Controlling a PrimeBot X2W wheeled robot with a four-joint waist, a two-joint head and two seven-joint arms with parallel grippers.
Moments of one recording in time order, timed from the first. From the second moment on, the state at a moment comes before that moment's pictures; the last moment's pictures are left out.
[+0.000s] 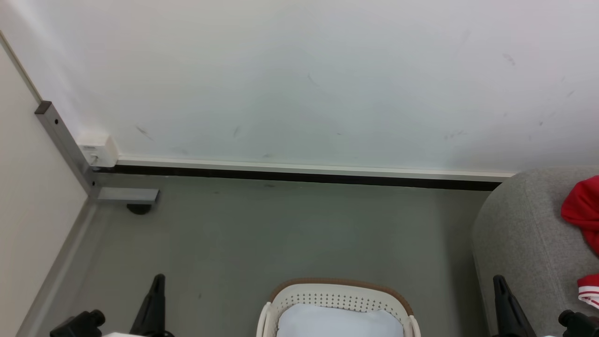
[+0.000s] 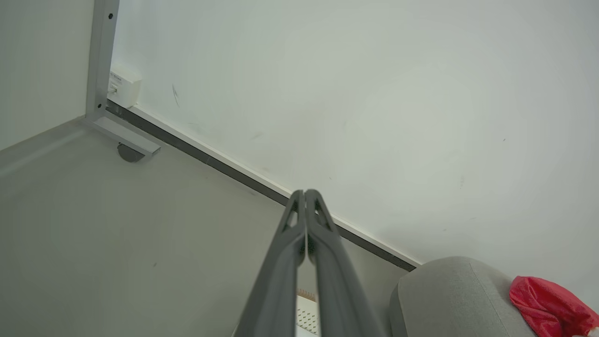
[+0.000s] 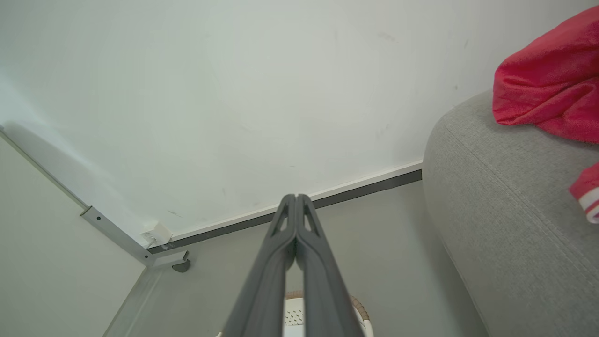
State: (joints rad) left arm -0.02 0.13 -0.04 0.26 -0.66 -0.12 -0.17; right arm -0.02 -0.06 0.06 0.29 0.60 0.13 -0.17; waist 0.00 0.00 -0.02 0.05
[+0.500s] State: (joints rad) left arm -0.04 0.11 -0.01 0.25 -0.85 -0.12 -0.12; right arm -0.04 -0.06 0.03 0.28 0.82 0.13 -0.12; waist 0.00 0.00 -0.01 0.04
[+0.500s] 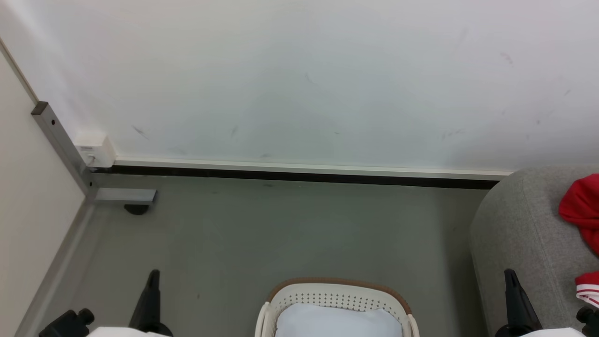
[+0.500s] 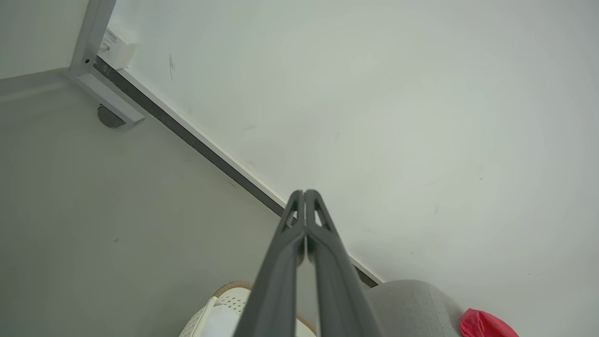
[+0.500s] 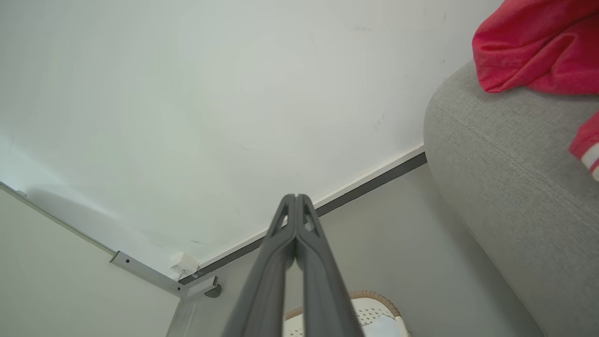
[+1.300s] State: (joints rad) left arm -0.06 0.09 0.03 0.24 -1.11 -0.11 -0.04; right arm -0.06 -0.07 0.01 0.27 1.12 0.13 -0.06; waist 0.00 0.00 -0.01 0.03
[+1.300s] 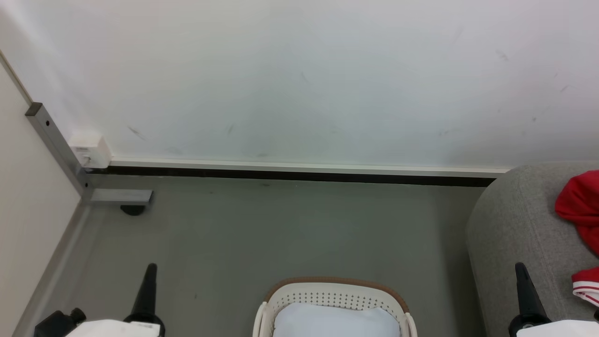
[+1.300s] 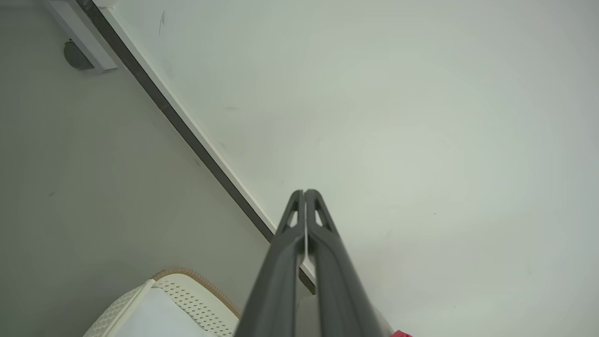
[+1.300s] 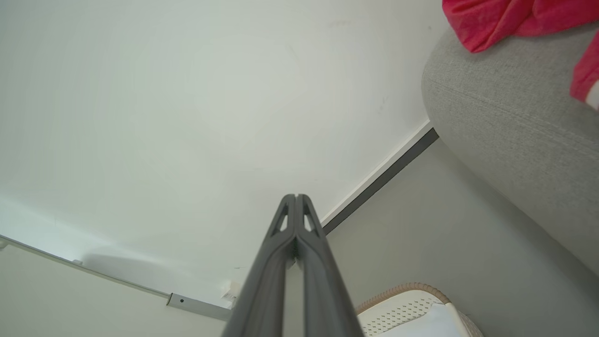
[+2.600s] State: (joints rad) left arm -0.09 0.06 0.09 0.22 -1.42 -0.10 0.06; right arm -0.09 -0.10 -0.01 0.26 1.47 0.13 0.01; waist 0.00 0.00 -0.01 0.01
